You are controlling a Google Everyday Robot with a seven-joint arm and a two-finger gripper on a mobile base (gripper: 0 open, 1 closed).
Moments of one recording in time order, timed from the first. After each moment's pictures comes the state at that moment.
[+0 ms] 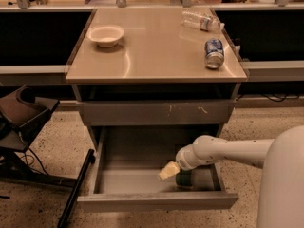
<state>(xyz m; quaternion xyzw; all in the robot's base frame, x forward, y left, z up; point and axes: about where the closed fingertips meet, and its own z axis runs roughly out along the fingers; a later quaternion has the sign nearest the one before) 0.573 -0.099 0.413 -0.36 0.89 0.16 0.22</state>
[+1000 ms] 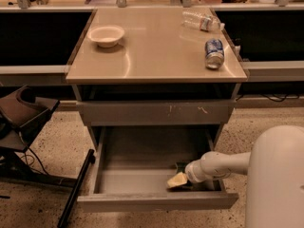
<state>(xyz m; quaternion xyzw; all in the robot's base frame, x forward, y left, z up) 0.551 -0.145 0.338 -0.25 0.94 0.15 0.19</state>
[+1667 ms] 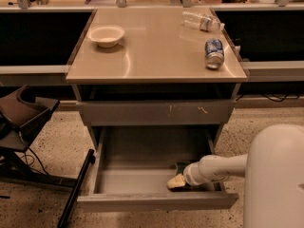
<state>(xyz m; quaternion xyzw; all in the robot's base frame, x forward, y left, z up) 0.544 -0.138 0.334 -0.26 0.93 0.15 0.20</state>
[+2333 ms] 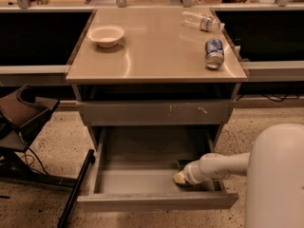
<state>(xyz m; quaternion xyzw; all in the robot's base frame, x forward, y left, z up) 0.544 -0.138 0.342 -0.26 0.93 0.15 0.20</state>
